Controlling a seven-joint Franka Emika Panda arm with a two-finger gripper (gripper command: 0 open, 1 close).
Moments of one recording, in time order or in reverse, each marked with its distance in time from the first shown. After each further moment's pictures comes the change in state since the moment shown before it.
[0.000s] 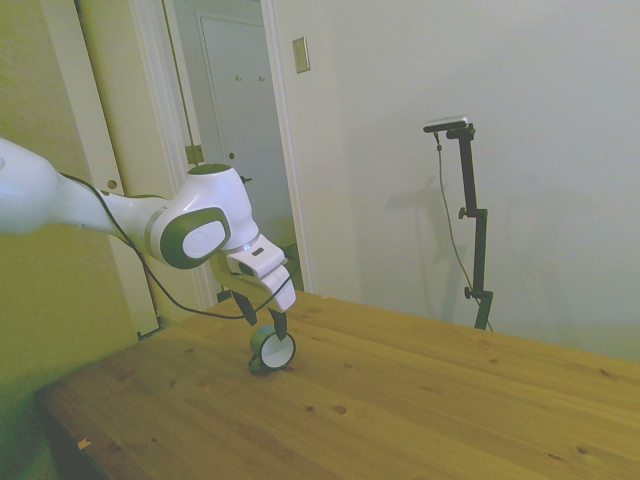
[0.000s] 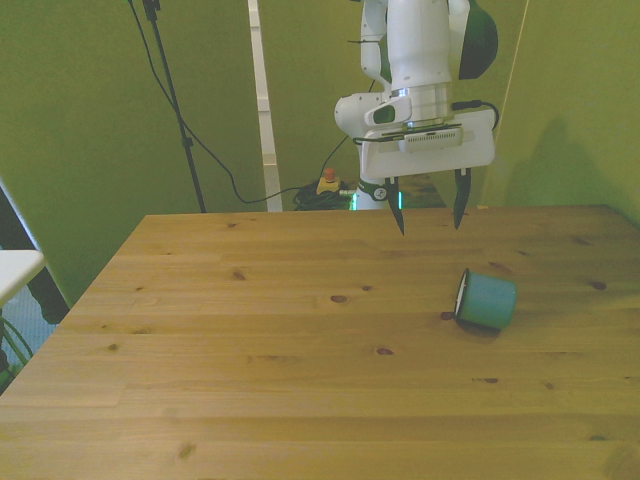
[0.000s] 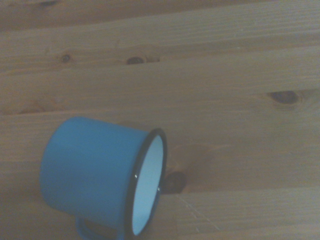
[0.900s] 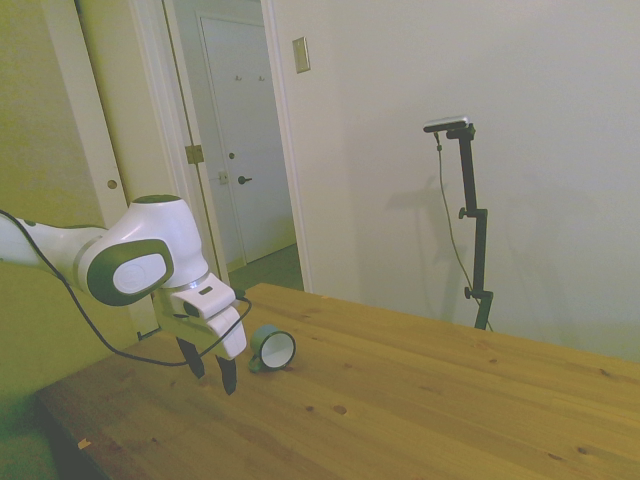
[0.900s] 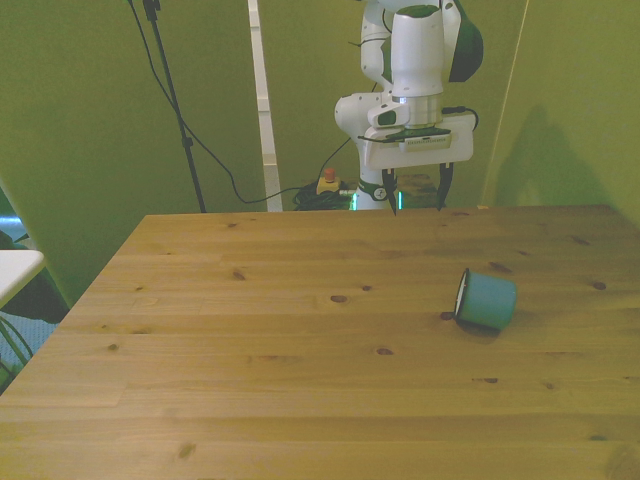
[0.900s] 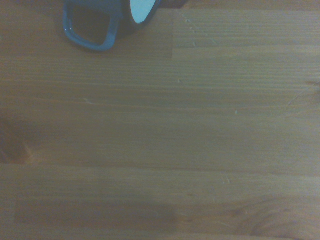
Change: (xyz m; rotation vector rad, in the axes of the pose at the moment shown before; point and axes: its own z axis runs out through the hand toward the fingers) arm -0.085 0.092 0.006 -0.165 -0.058 -0.111
